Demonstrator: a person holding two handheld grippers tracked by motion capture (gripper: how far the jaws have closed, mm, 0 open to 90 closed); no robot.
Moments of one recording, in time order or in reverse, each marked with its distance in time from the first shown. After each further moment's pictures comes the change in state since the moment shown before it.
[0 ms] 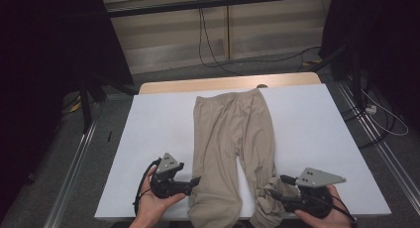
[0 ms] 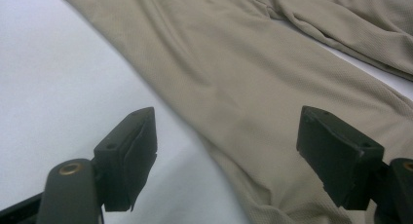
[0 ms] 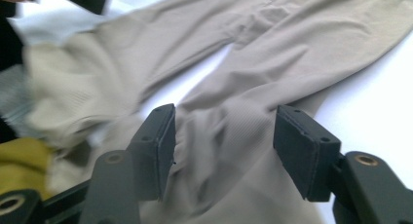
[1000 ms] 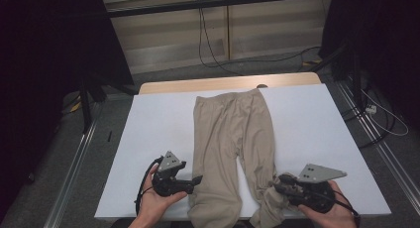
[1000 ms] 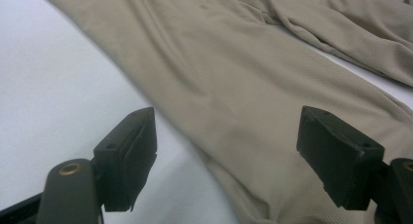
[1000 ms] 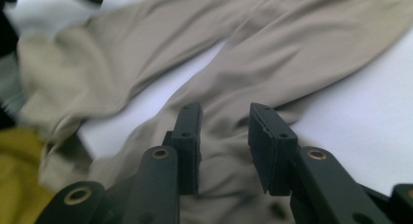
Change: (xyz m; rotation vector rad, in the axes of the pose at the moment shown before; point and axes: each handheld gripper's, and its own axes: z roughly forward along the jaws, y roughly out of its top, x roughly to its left) left arm 0.000 0.005 0.005 -0.007 -0.017 0.006; right arm -0.006 0.003 -0.004 0.050 0.032 -0.034
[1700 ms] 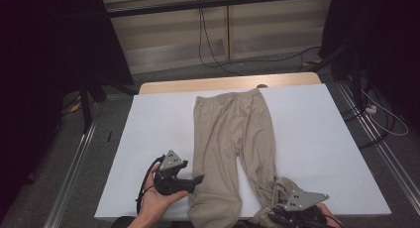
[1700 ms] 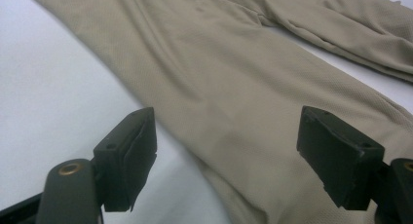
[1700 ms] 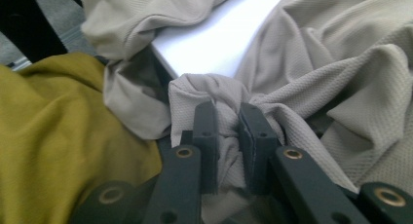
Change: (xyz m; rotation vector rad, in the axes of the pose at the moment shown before) left arm 0.000 0.003 0.003 0.004 -0.013 0.012; right arm 0.042 -0.032 0.006 0.156 0.119 -0.038
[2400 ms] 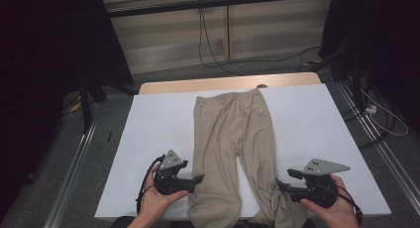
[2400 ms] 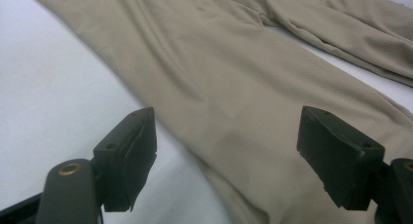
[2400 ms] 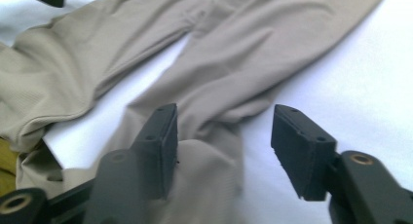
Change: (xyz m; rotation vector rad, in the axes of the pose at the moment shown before) left arm 0.001 0.000 0.001 0.005 0.001 -0.006; right arm -0.066 0.023 -0.016 -0.155 -0.168 0.147
